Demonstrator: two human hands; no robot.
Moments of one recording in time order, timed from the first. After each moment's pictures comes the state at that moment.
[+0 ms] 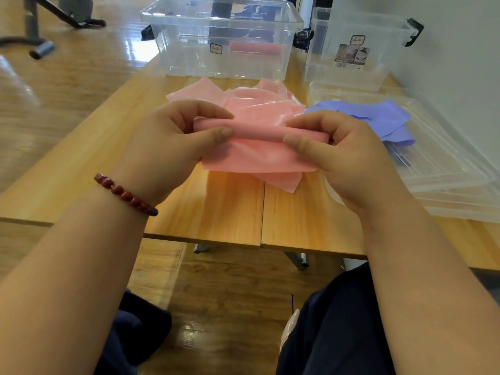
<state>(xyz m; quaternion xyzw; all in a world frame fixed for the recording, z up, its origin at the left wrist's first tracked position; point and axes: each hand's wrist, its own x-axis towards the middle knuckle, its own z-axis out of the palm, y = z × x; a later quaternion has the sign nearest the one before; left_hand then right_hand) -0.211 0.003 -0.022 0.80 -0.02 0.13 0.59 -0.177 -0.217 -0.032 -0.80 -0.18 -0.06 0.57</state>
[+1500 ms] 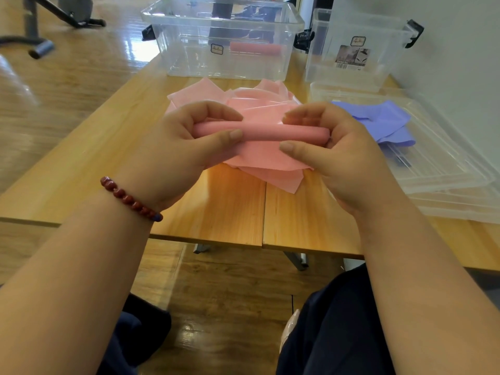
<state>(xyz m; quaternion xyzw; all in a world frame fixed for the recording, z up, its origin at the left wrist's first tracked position) -0.213 0.000 -0.026 0.76 -0.05 0.07 0.65 -0.173 -0.215 -0.038 -0.77 -0.22 -0.04 0.59</state>
